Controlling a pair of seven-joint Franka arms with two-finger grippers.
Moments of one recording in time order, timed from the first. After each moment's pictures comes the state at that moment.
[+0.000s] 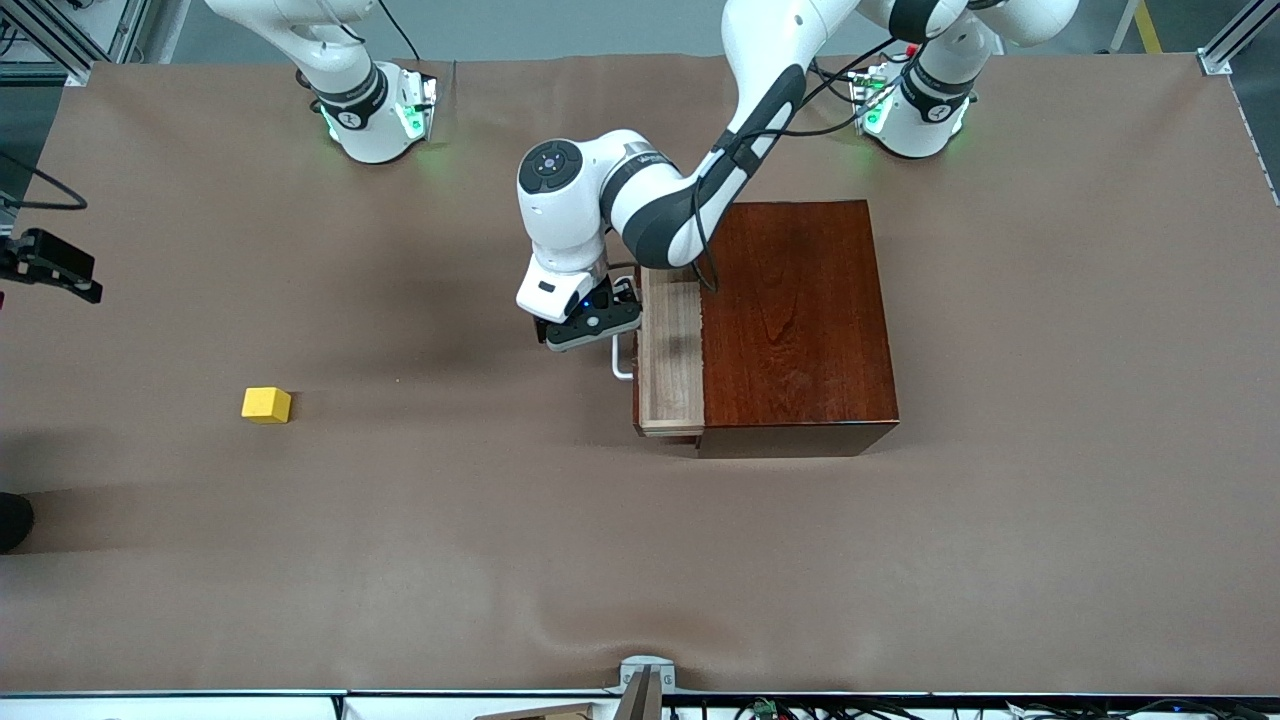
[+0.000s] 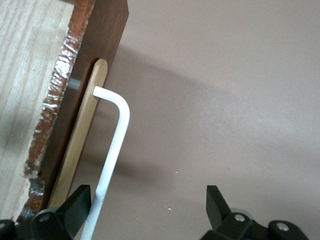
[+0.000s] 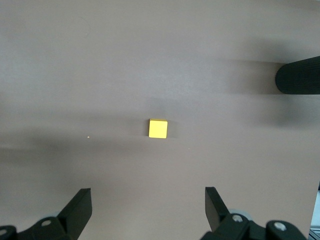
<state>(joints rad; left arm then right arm) -0.99 0.83 0.08 -1.18 0.10 2.08 -1.30 -0.04 0.07 -0.07 -1.50 -0.06 1.59 -0.22</state>
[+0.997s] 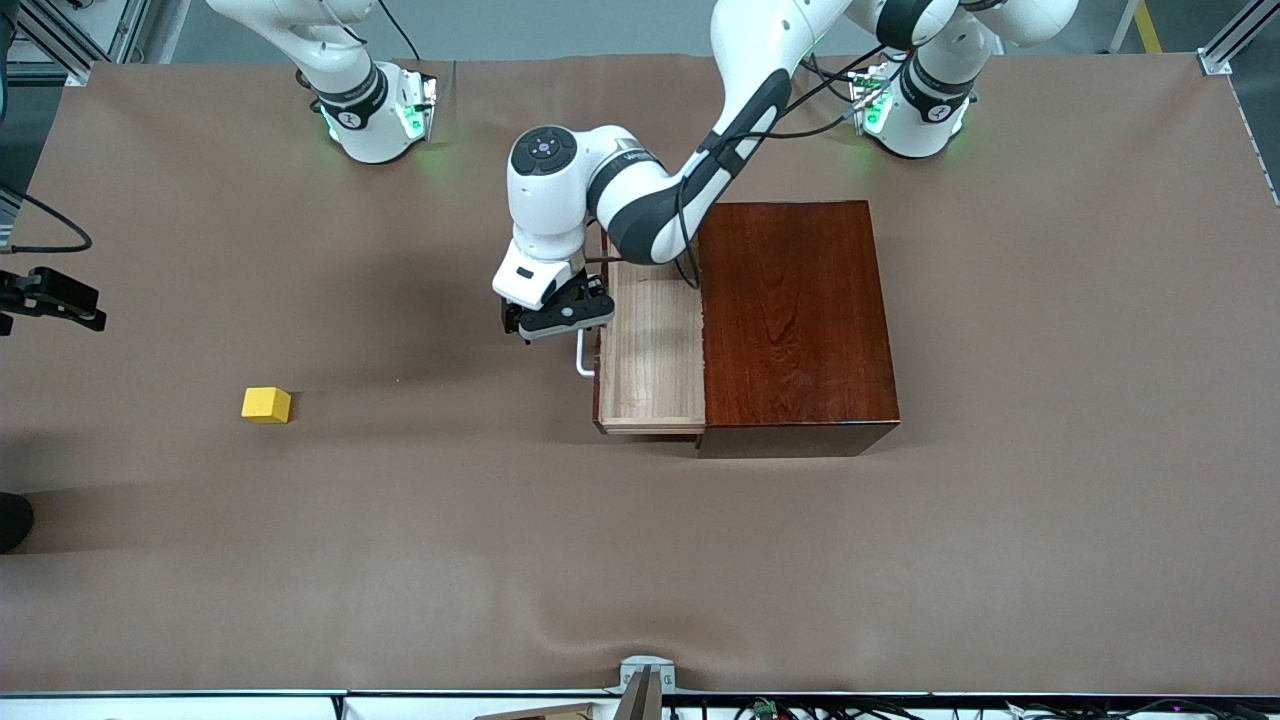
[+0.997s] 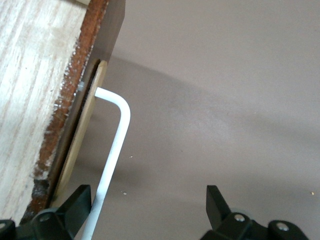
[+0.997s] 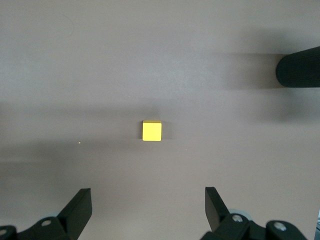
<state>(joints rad) -1.01 0.86 0.06 -1.13 0.07 2.20 -1.32 -0.07 0.13 -0.08 -1.50 -0.06 1.63 -0.18</state>
